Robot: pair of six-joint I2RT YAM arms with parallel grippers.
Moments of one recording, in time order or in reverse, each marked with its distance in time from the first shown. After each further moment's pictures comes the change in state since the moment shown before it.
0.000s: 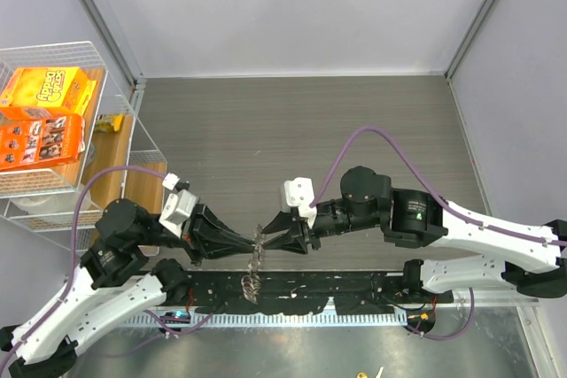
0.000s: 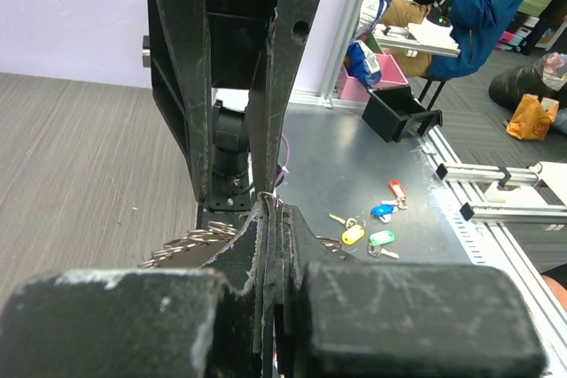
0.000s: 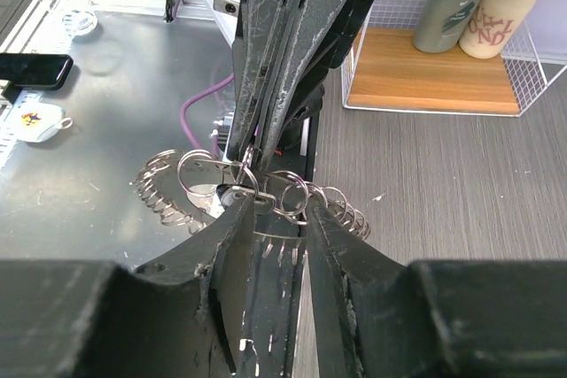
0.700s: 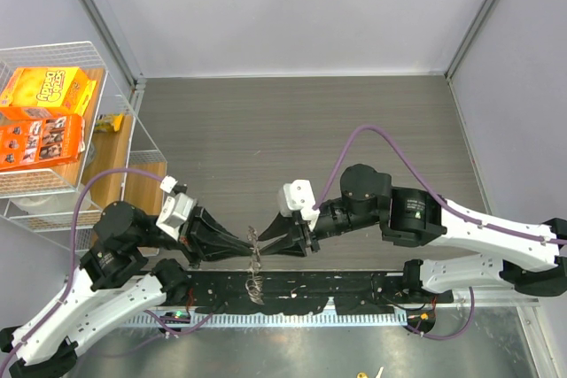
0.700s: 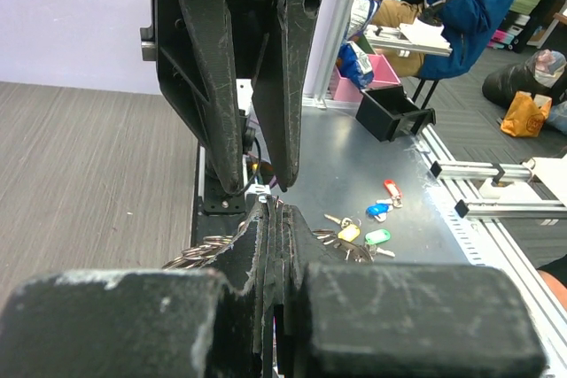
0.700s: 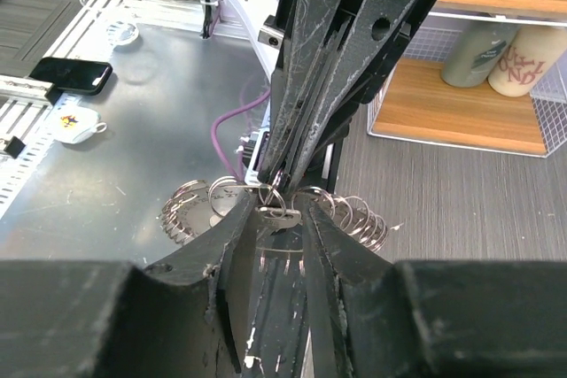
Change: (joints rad) left arm 0.000 -0.020 -0.012 0.019 0.021 -0.011; right arm 0.008 0.021 0.025 0.029 -0.085 -0.008
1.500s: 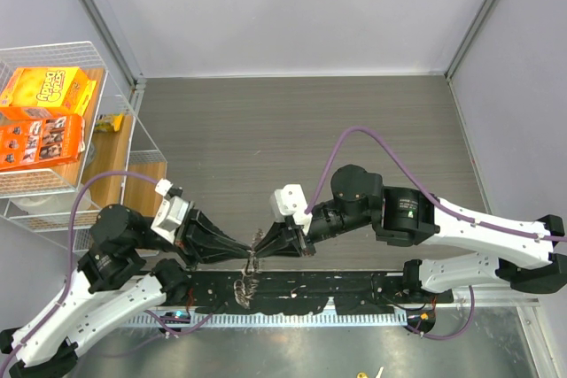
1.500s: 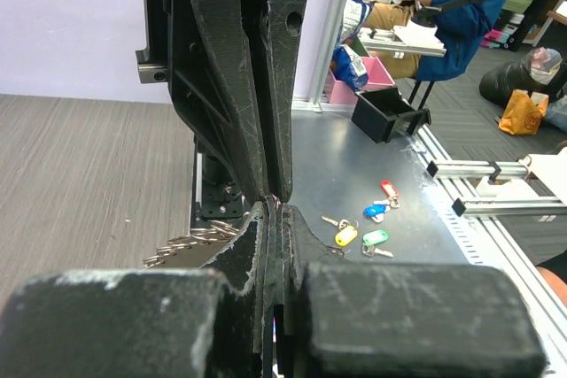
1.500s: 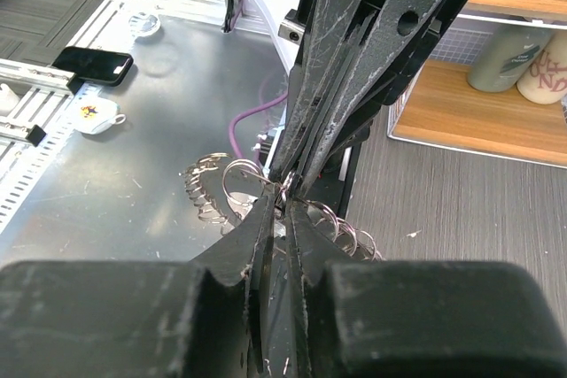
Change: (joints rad) left arm 0.000 -0.019 -0.001 0.008 0.014 -0.002; right arm 0.015 0.045 0.034 -0.014 -0.052 -0.008
